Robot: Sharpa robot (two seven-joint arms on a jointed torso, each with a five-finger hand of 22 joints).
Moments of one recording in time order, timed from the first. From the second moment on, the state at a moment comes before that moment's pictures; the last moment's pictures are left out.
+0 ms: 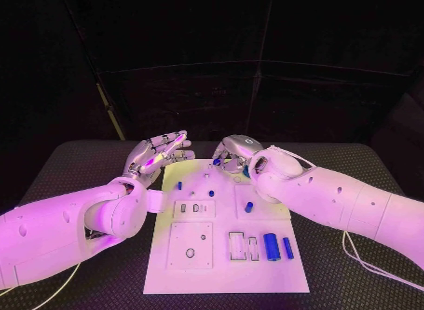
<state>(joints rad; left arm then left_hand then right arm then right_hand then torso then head) 1.19 -0.86 -0.08 1.61 0.08 -0.41 0.62 1.28 0.02 0.03 0.17 0.05 0.72 0.19 0.09 0.06 0.83 0.22 0.12 0.06 0.97 0.16 0.22 0.11 0.17 0.80 0.27 0.31 0.15 1.13 -0.44 0.13 1.16 -1.67 -0.35 -0.11 1.32 -0.02 0.39 -0.11 0.17 1.11 0.13 0.10 0.07 1.27 0.06 0.09 0.10 1.47 -0.01 1.25 0.97 0.14 1.20 0.09 1.26 0.91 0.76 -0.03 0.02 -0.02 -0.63</state>
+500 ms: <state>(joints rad) 1.19 -0.85 -0.09 1.60 0.08 -0.41 0.62 1.28 0.02 0.03 0.17 0.05 0.72 0.19 0.09 0.06 0.83 0.22 0.12 0.06 0.97 0.16 0.22 0.11 0.17 0.80 0.27 0.31 0.15 1.14 -0.37 0.13 1.06 -1.67 -0.35 -0.09 1.32 -0.03 0.39 -0.11 0.16 1.11 0.13 0.10 0.07 1.27 0.06 0.09 0.10 1.47 -0.01 1.25 0.97 0.14 1.20 0.09 1.26 0.91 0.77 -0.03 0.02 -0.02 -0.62</state>
